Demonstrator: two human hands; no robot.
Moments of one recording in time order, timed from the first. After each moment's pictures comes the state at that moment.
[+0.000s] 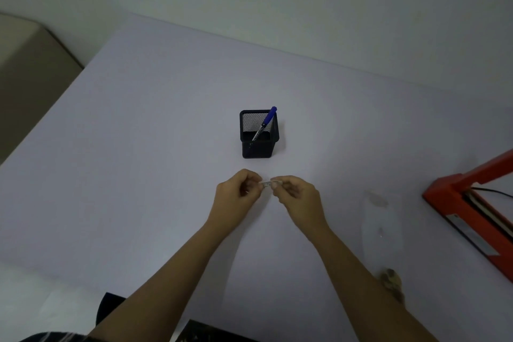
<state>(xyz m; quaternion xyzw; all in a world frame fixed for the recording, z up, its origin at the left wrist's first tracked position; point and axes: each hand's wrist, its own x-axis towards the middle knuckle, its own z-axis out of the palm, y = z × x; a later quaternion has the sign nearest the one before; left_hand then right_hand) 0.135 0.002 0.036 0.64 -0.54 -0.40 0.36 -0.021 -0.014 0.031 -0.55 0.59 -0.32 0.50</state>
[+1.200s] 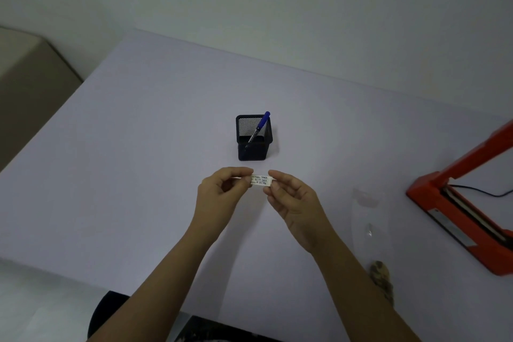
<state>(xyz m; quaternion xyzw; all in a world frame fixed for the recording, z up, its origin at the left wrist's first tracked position) 0.144 0.028 0.092 0.63 -0.42 -0.46 0.46 -0.011 0.021 0.103 -0.32 0.46 -0.42 0.71</state>
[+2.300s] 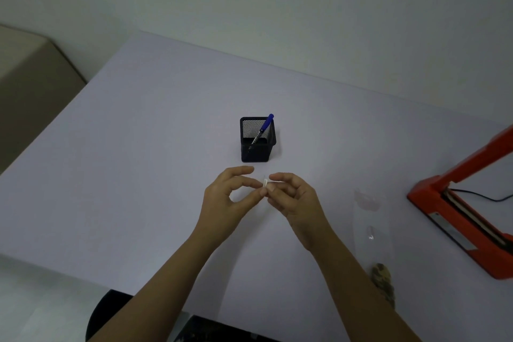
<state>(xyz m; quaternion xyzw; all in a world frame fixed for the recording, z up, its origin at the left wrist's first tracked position) 0.146 0.037 0.095 0.61 -0.57 -0.37 0.40 -0.004 0.021 0.103 -0.41 0.49 -0.40 0.65</state>
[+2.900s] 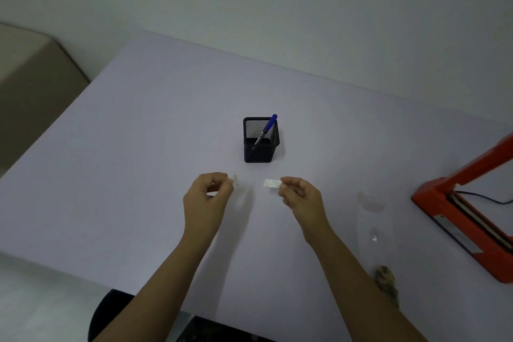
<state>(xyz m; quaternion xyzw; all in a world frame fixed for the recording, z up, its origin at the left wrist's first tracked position) 0.165 0.037 0.077 0.72 -0.36 -0.37 0.47 -0.012 0.002 0.056 -0.38 0.61 -0.39 0.58</state>
